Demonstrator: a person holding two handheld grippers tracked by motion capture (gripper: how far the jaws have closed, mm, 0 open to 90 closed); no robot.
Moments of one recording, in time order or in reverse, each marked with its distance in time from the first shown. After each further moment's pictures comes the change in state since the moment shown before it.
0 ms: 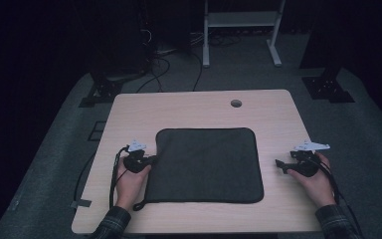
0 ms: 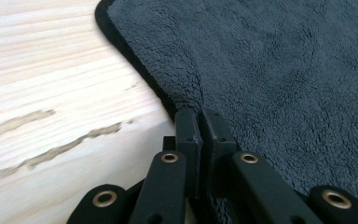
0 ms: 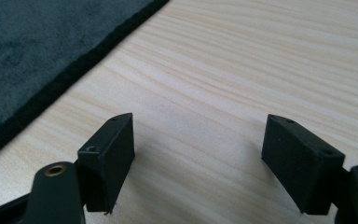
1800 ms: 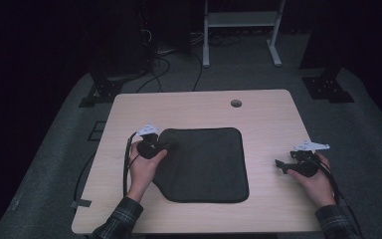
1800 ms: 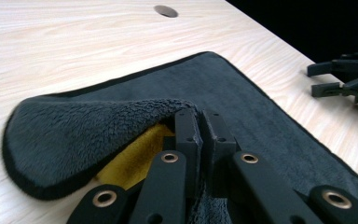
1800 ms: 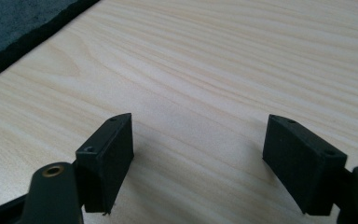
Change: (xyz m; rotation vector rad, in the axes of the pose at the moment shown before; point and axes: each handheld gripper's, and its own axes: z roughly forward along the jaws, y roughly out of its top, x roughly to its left) left arm -0.049 0.067 -0.001 -0.144 -0.251 0.001; right arm 0.000 0.000 0.000 -0.001 0.001 -0.004
